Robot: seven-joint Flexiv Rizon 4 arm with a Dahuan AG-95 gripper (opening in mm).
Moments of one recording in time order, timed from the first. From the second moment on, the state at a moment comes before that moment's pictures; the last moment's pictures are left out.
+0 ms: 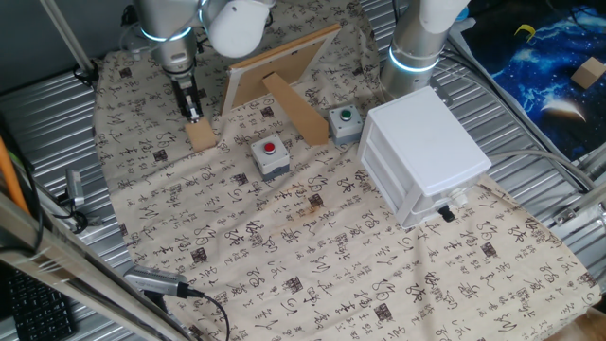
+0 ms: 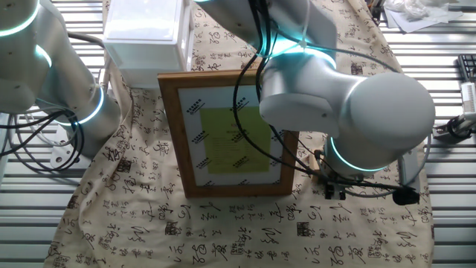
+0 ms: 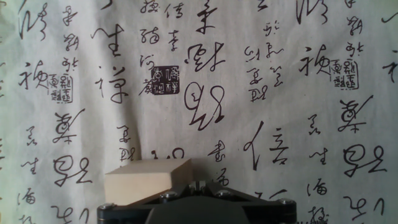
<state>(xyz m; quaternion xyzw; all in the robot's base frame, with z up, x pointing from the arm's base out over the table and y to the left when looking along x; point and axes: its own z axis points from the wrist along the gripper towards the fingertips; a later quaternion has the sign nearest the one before) 0.565 -0.143 0.037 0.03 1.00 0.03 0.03</state>
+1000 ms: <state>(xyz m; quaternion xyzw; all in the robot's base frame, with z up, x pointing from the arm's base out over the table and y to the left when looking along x) 0.563 -0.140 0.049 0.03 1.00 0.05 0.03</state>
